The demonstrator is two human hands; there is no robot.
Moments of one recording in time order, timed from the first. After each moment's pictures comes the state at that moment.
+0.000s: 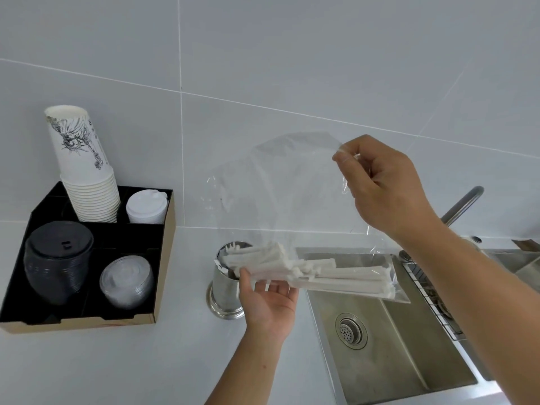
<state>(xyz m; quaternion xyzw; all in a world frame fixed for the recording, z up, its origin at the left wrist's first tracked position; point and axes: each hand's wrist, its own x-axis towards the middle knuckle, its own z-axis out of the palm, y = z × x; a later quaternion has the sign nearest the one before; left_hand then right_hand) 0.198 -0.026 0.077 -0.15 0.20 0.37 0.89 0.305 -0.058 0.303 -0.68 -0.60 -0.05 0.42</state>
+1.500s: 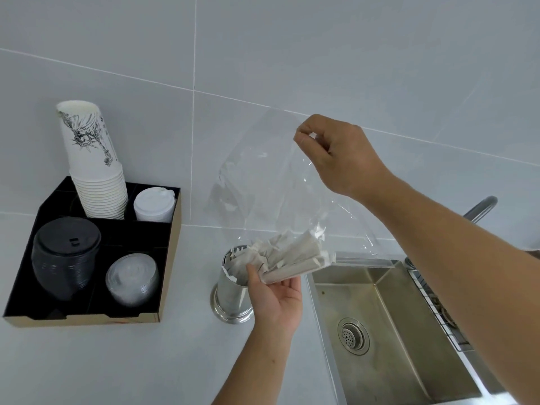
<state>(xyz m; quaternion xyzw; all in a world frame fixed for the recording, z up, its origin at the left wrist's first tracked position) 0.204 -0.011 0.097 -0.18 0.15 0.42 0.88 0.297 0.026 0.313 -0.68 -0.66 -0.05 0.32</state>
